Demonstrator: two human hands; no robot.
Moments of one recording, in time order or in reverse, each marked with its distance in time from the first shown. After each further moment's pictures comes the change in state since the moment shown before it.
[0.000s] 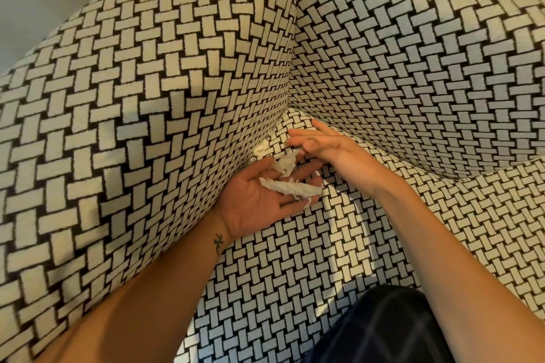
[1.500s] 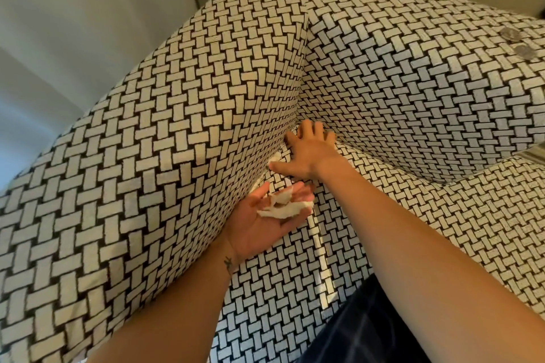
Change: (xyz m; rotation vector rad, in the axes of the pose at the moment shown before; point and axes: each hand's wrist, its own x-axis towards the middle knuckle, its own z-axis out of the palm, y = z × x) left_hand -0.043 -0.018 0.008 -0.311 0.084 -0.015; right_hand 0.053 -0.044 0.046 -1.049 0.066 0.207
